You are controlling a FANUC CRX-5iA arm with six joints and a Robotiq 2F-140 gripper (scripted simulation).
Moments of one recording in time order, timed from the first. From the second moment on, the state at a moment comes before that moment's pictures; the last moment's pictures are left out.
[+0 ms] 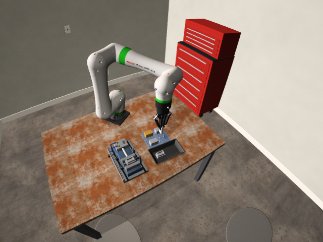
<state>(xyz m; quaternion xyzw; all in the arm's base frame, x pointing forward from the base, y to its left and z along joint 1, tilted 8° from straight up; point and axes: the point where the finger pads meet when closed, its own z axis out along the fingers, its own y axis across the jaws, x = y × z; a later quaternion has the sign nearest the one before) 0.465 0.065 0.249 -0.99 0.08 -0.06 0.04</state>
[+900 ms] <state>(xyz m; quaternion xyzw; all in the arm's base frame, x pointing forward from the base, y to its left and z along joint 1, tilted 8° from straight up) 0.470 0.067 0.214 -0.99 0.08 -0.06 0.04</state>
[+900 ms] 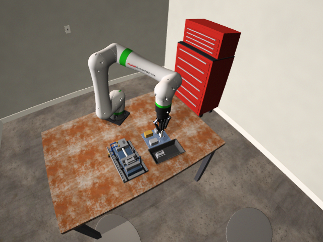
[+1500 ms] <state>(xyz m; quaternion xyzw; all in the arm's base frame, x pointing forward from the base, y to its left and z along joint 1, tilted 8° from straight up) 0.474 0.069 0.192 -0.99 0.08 -0.06 0.04</state>
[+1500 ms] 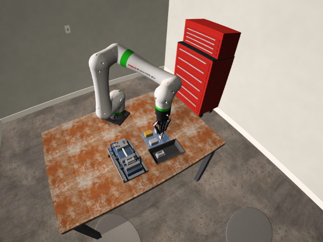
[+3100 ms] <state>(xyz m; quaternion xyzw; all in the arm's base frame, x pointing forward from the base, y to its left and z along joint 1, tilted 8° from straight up) 0.474 0.069 0.189 -0.99 0.08 -0.06 0.04</state>
